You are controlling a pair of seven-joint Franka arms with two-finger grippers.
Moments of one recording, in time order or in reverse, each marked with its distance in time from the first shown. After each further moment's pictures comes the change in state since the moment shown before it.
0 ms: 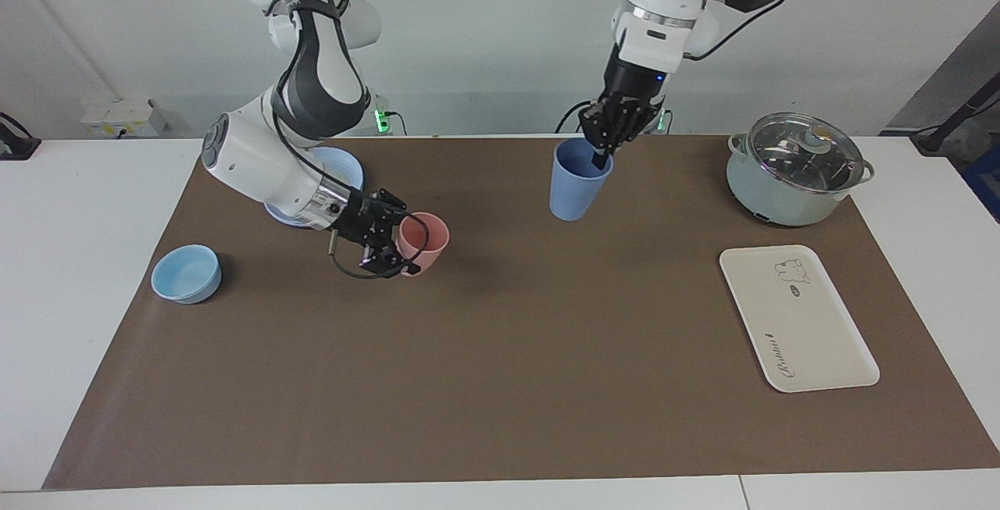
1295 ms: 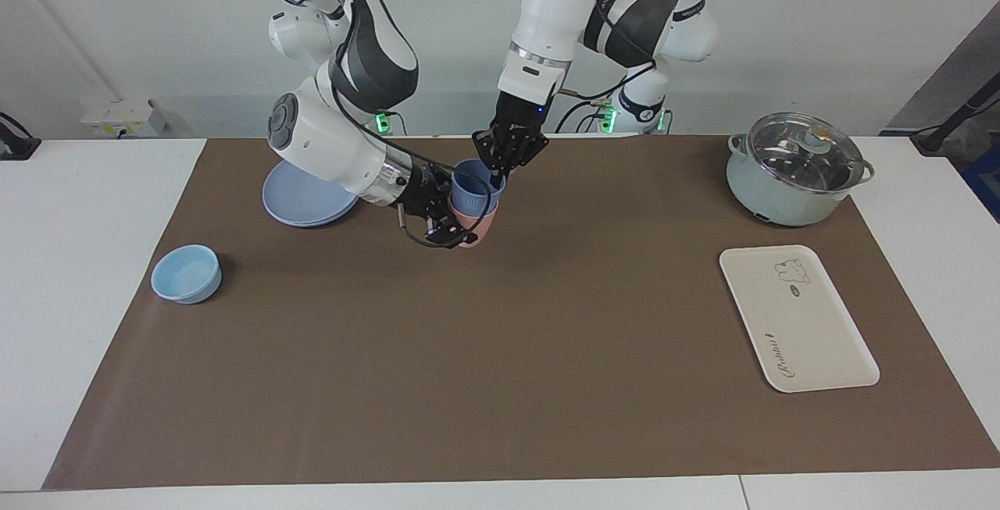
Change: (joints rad) left arm -0.298 0.092 -0.022 -0.074 0.048 0.315 -0.331; right arm 0.173 -0.025 0.015 0.048 -0.001 -0.046 0.085
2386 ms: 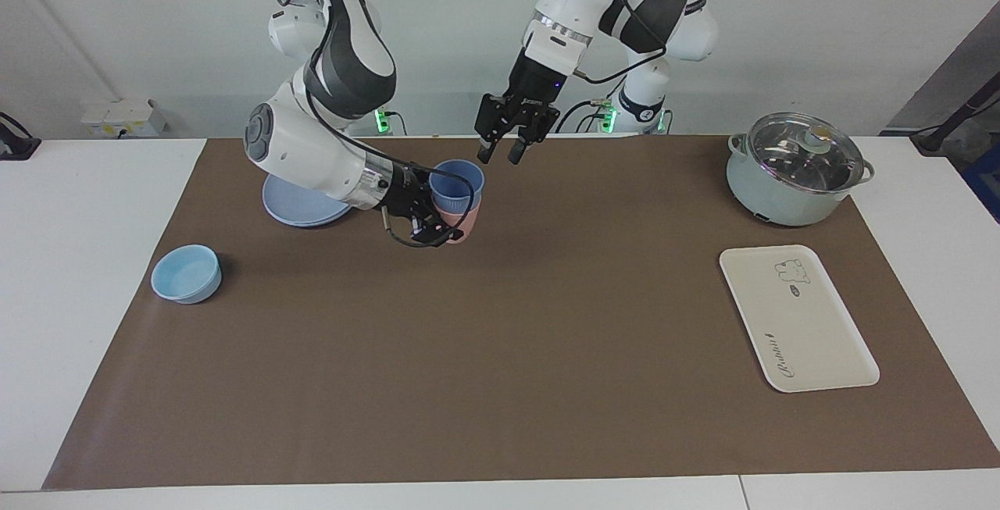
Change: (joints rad) left arm 0.022 -0.086 -0.018 -0.098 -0.106 0.127 -0.001; right arm -0.041 0.001 0.003 0.005 0.000 -0.073 -0.051
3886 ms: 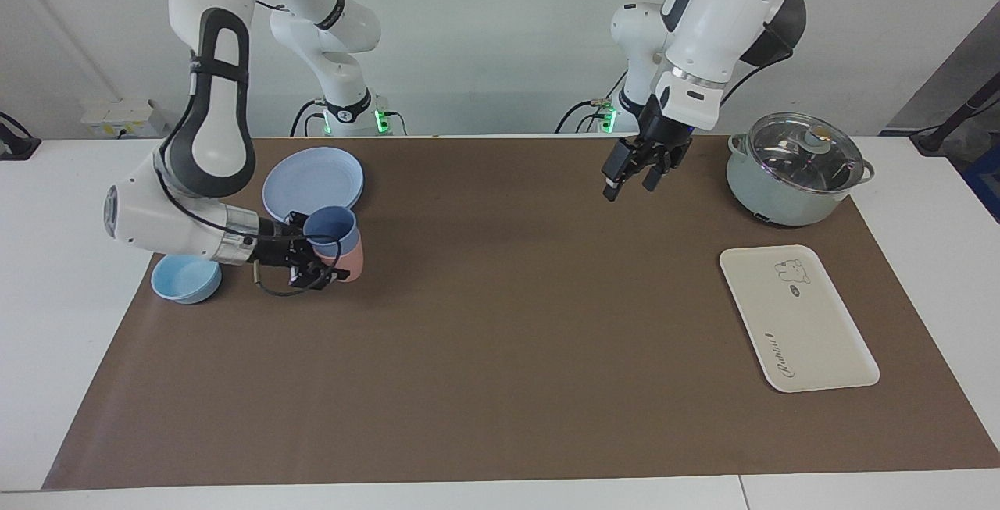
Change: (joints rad) left arm 0.300 -0.078 0.007 -0.100 -0.062 -0.168 0.318; right arm -0.334 0.114 -0.001 0.020 -0.048 -0.212 -0.384
